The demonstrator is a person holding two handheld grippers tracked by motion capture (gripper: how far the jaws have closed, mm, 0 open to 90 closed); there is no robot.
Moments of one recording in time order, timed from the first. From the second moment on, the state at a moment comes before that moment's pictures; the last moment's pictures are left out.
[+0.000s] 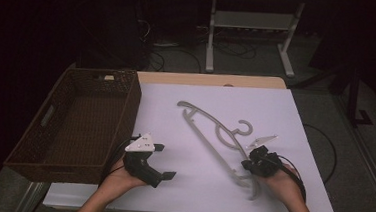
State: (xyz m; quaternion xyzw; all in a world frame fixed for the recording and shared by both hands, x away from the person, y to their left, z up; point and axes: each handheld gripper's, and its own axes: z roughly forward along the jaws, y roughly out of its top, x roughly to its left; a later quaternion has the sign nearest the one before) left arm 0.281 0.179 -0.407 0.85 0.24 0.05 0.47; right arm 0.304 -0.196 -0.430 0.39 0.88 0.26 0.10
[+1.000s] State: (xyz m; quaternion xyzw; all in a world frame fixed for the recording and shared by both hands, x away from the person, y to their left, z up) left arm 0.282 0.181 -0.407 0.84 0.24 0.05 0.48; right arm 0.404 -0.138 -0.412 0.39 0.85 0.35 0.09
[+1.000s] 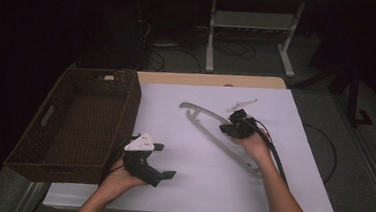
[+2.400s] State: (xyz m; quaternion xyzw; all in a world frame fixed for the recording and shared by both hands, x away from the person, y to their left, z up) left arm 0.281 0.183 -0.403 0.84 0.24 0.05 0.48; right arm 0.357 -0.037 -0.429 0.20 0.92 0.34 0.01
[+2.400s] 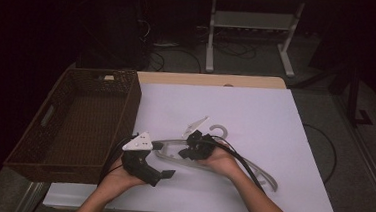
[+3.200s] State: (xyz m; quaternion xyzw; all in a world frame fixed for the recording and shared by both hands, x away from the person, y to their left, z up) left arm 0.281 0.179 -0.404 0.84 0.24 0.05 0.48; right arm 0.298 -0.215 -0.425 0.37 0.87 0.30 0.08
